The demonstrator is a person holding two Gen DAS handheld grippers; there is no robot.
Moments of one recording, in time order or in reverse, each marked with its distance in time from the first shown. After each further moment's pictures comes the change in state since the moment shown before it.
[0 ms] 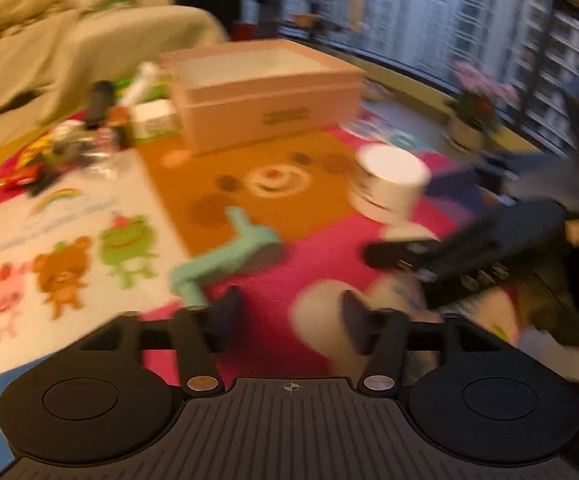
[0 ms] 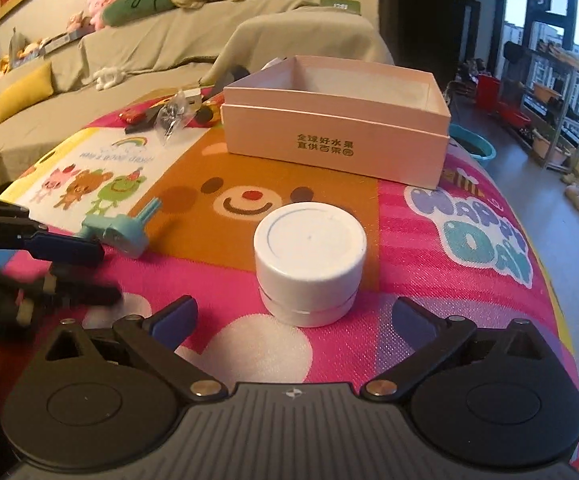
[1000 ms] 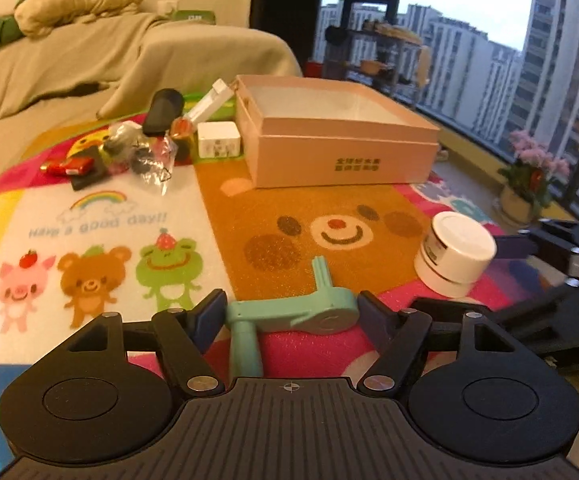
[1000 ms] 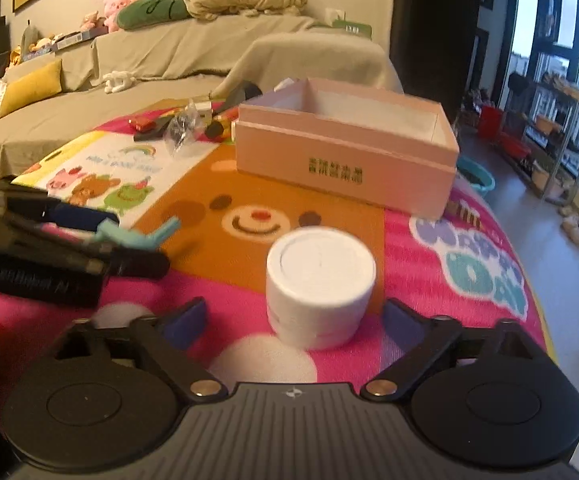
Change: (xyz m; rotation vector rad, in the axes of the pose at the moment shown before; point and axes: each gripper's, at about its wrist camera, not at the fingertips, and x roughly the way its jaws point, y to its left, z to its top) left arm 0.009 0.021 -0.001 -0.206 -0.149 0.129; right arm -0.003 0.010 0.004 -0.072 -0.070 -0.026
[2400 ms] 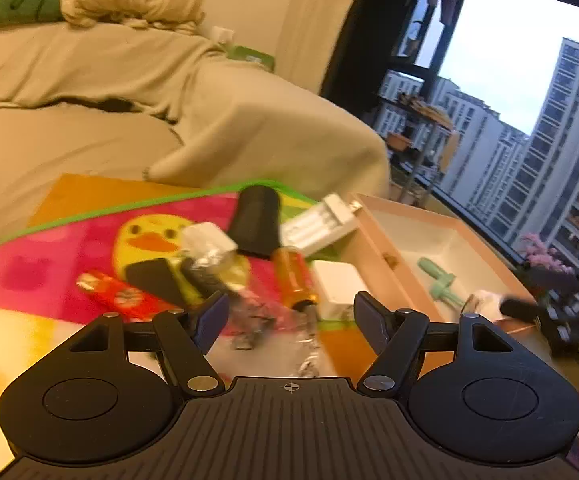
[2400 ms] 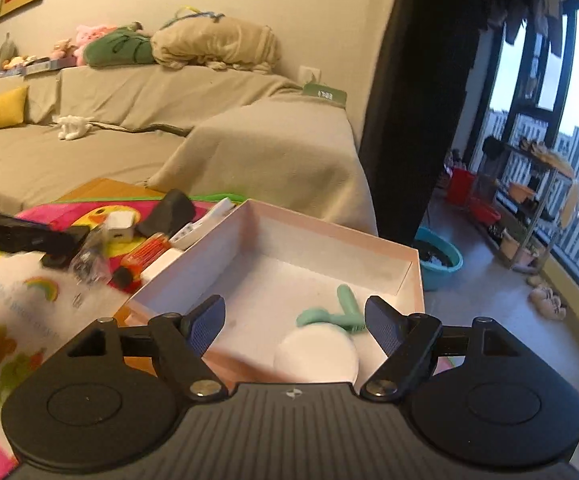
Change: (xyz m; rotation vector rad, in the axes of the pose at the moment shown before) left arm 0.055 0.147 0.115 -0.198 -0.151 -0.056; right arm 0.062 -0.030 0.127 -0.066 -0.161 -0.119
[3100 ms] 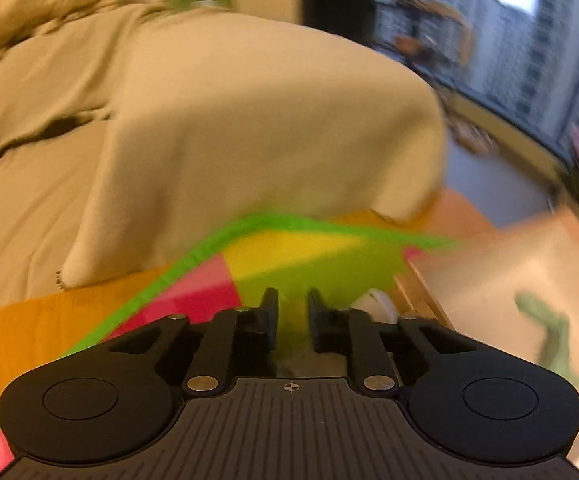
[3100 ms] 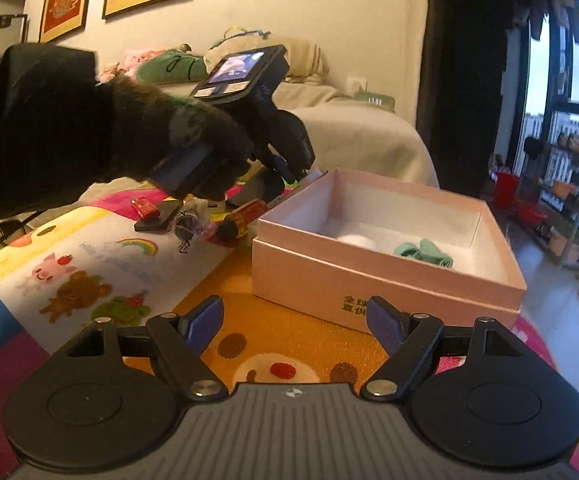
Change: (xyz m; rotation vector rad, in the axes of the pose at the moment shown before) left arm 0.185 -0.044 0.091 0.306 0.264 0.129; right arm -0.023 0.044 -0.060 0.057 -0.057 0.165
